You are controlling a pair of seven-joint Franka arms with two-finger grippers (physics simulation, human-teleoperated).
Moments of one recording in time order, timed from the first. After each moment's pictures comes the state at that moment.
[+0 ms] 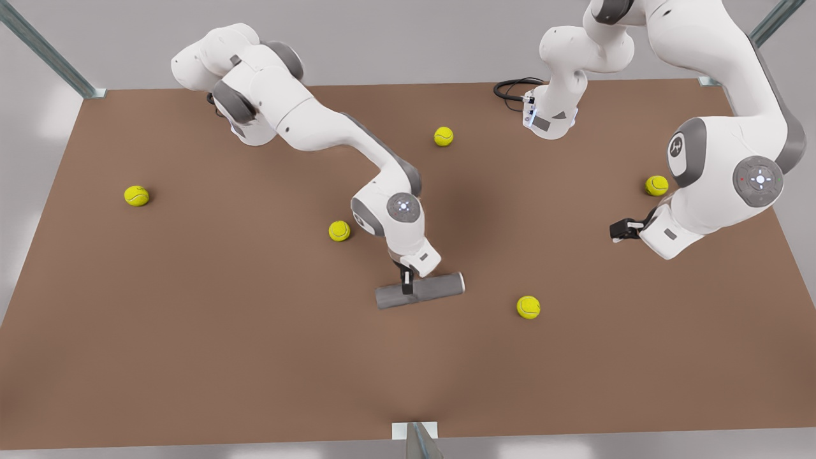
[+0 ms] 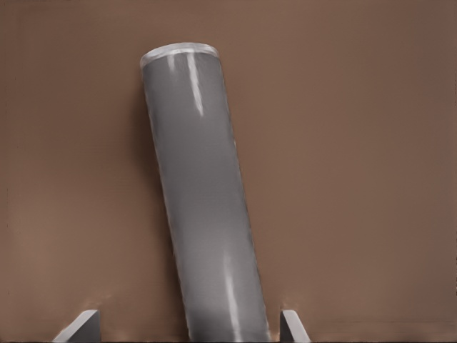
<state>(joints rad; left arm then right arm) -0.20 0.25 0.16 -1.45 -0.02 1.57 0.03 0.63 0.83 0.11 -1.13 -0.16 2.04 -0.73</state>
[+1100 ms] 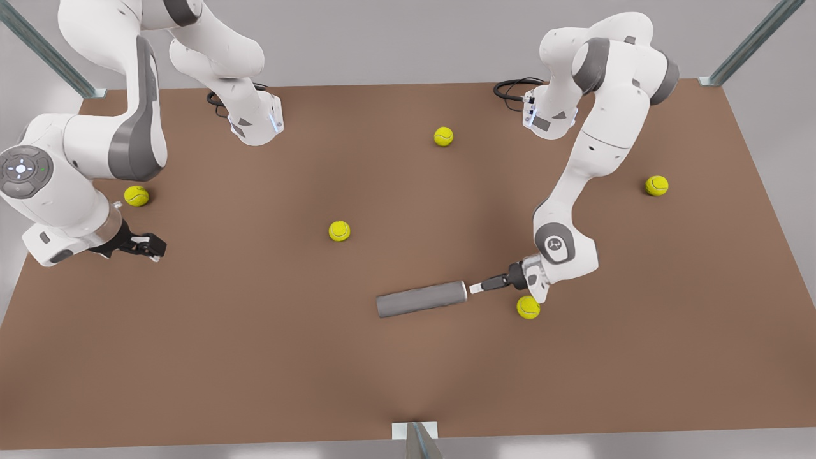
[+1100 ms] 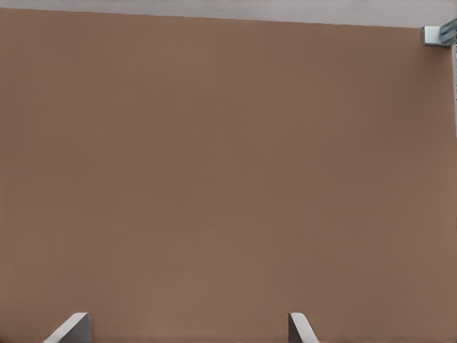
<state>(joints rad) -0.10 0.72 -0.22 -1.81 -1.42 2.36 0.55 -0.07 0.22 0.10 -1.43 -0.20 1.65 0.09</state>
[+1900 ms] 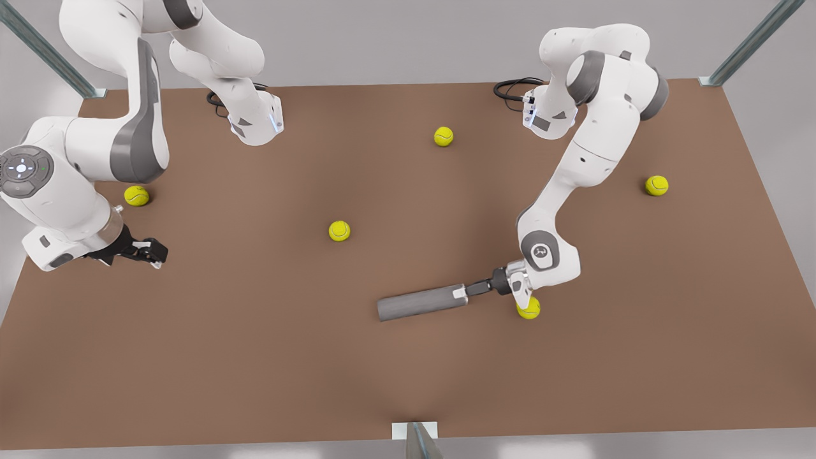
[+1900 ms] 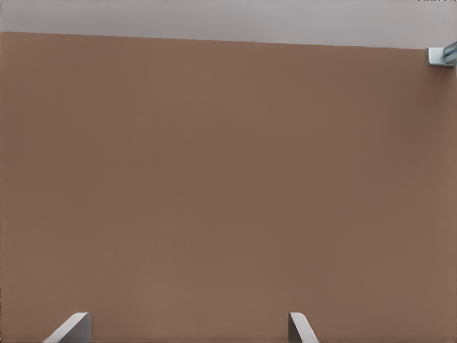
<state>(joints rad) -0.10 0.81 -0.29 -1.70 -1.48 2.36 0.55 -0.06 0.24 0.11 -1.41 -0.19 1.69 0.09</state>
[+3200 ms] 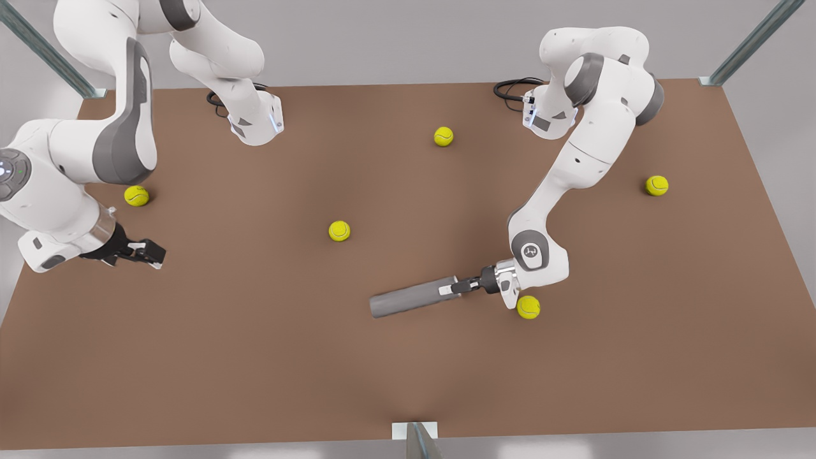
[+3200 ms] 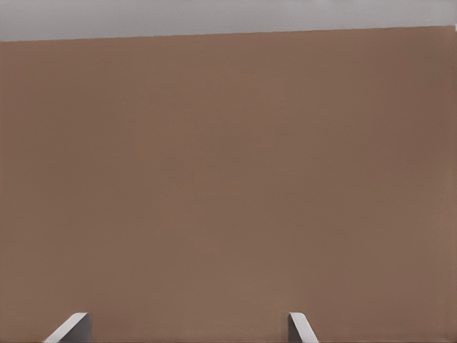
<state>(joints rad) -0.10 0.84 -0.35 -1.66 -1.47 2.35 0.51 -0.10 0.24 0.10 -1.41 -0.10 1.69 0.09</state>
